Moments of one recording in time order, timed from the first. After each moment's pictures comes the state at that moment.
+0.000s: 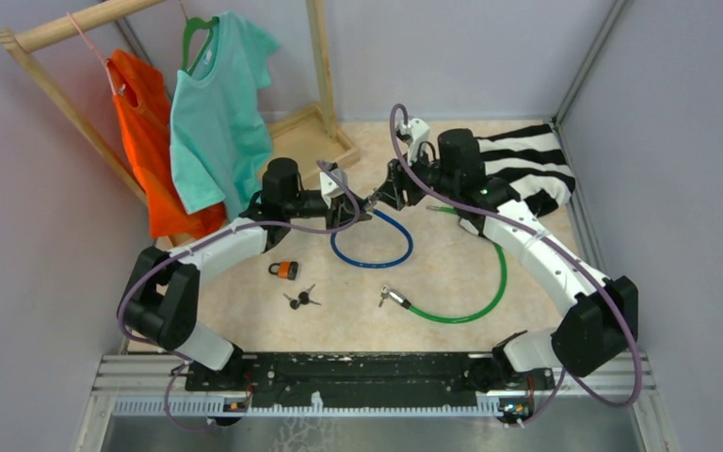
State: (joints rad) left arm -0.50 1.53 0.92 0.40 0.93 0.27; right arm 0.50 1.35 1.22 -0.29 -0.48 0.03
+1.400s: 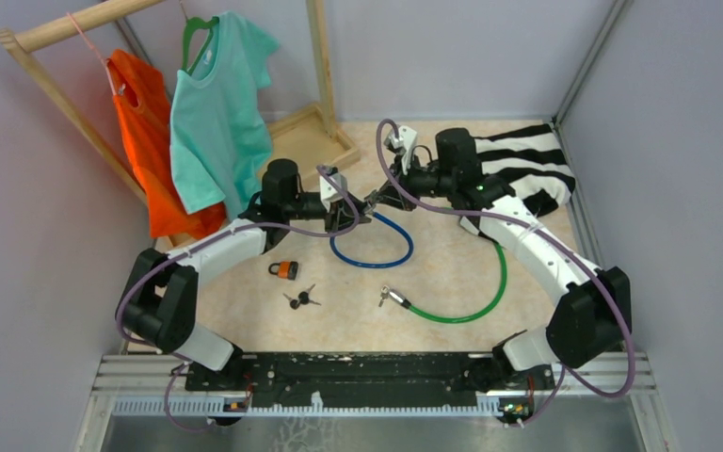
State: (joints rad) left arm -0.50 1.52 0.91 0.38 0.95 0.33; right arm 0.49 1.40 1.22 -0.28 -0.67 -0.16
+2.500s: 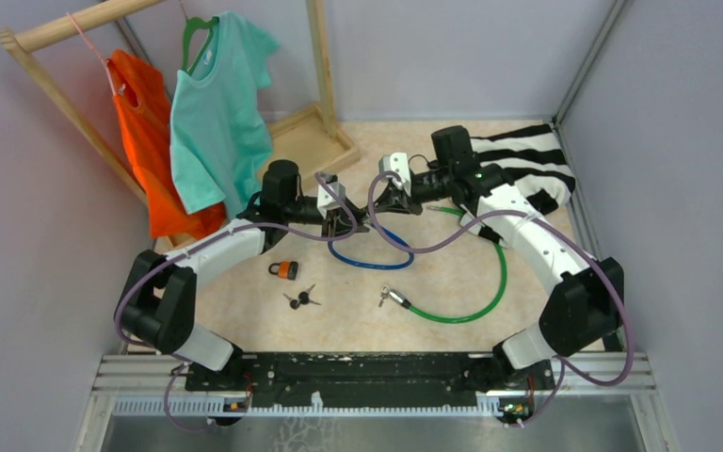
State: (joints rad) left arm -0.50 1.51 0.91 0.28 1.06 0.42; right arm 0.45 1.47 1.31 -0.53 -0.98 -0.88
